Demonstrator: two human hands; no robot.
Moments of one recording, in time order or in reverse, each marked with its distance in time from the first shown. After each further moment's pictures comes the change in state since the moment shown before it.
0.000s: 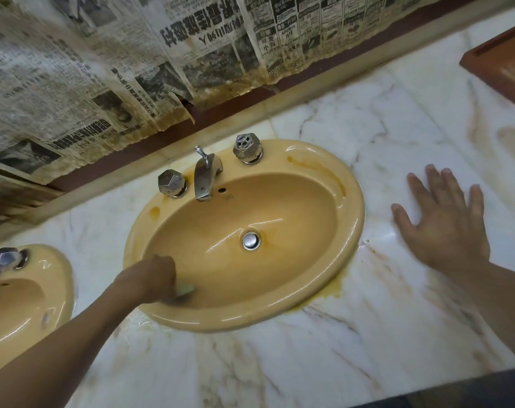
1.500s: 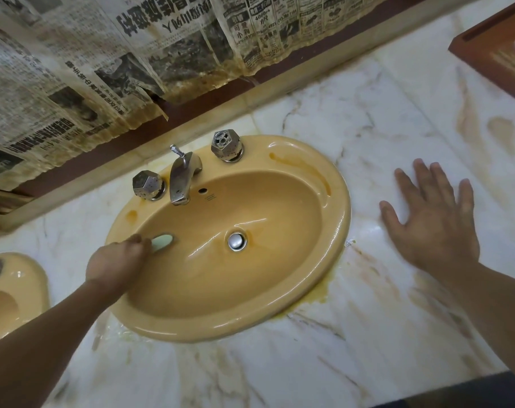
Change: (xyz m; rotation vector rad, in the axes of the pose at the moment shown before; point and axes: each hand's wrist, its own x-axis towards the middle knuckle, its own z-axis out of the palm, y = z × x) left_hand 0.059 -0.035 0.020 0.252 0.491 0.008; right_hand 0.002 0.002 0.006 0.015 0.073 -0.023
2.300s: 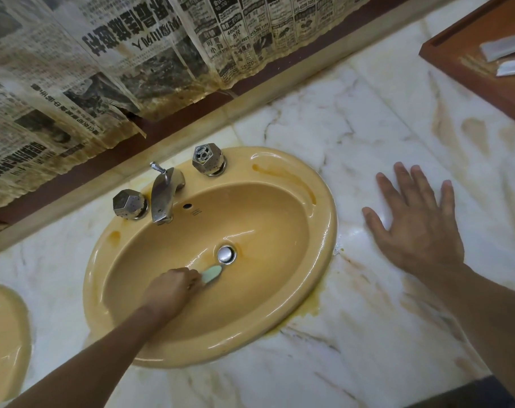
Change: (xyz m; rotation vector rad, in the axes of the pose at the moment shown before) left_hand 0.021 0.098 0.029 -0.523 -0.054 0.190; right_hand 0.001 -0.001 -0.002 -0.018 0.006 -0.012
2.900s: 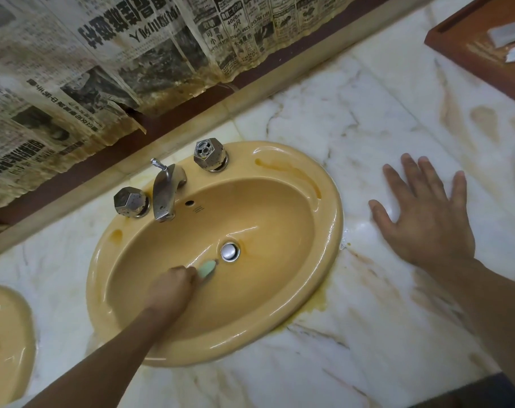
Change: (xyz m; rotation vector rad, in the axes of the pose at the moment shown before) left_hand -0.005 0.013 -0.008 0.078 0.004 -0.185; right_hand -0.001 -0.002 0.001 0.016 0.028 0.014
